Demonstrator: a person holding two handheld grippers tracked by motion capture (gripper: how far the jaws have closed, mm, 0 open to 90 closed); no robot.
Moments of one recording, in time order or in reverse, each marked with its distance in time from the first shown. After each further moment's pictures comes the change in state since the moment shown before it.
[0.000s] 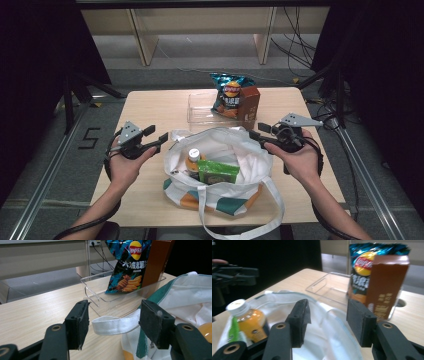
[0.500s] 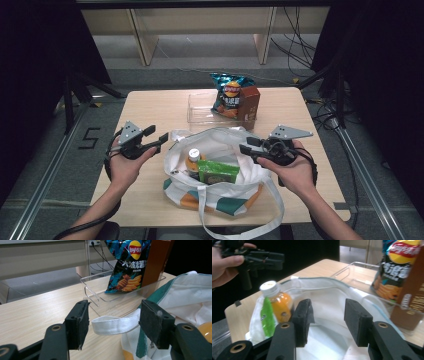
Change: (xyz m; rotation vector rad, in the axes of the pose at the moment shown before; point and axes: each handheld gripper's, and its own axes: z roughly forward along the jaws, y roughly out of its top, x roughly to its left) left arm -0.001 0.000 0.000 0.004 -0.001 0.004; right arm 0.029 -0.017 0.003 0.050 0.122 -0.040
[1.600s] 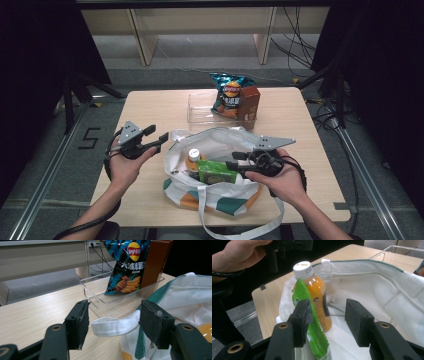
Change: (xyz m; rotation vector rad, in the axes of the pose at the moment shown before) left arm 0.000 0.002 0.000 -0.016 -0.009 0.013; right arm 0.028 -0.011 0.017 0.102 0.137 -0.020
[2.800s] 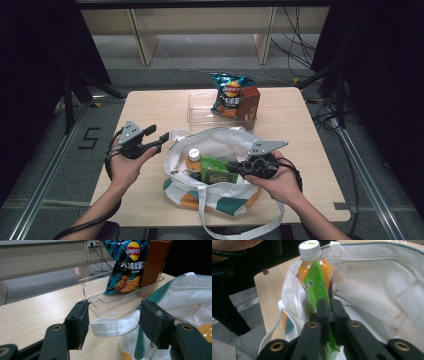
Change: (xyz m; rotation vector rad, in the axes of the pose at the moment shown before) left arm -0.001 0.000 0.001 0.010 0.001 -0.006; right arm 0.000 -0.008 0.009 0.087 0.033 -0.064
